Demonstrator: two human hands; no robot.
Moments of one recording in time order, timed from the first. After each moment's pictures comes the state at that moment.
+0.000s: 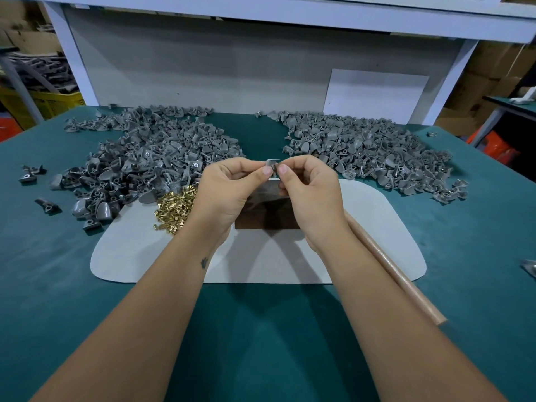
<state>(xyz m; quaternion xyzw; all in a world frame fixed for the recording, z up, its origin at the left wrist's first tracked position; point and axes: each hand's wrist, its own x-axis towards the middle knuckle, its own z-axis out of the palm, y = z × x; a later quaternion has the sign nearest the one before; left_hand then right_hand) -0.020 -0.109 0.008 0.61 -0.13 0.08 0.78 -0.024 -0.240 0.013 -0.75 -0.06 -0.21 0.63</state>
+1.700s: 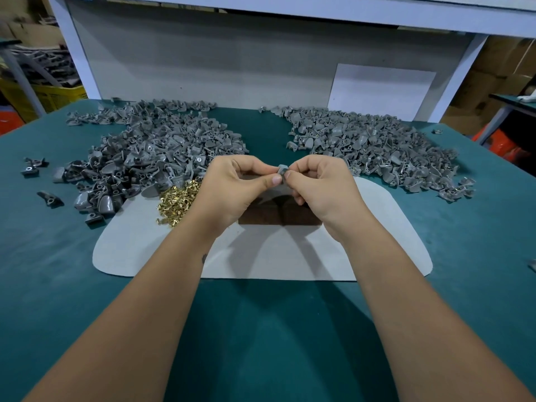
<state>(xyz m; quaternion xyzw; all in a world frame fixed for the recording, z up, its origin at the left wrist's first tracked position) -0.020 -0.104 0.011 0.70 -0.16 0.08 0.69 -0.024 -0.254 0.026 -0.79 -0.07 -0.11 0.60</state>
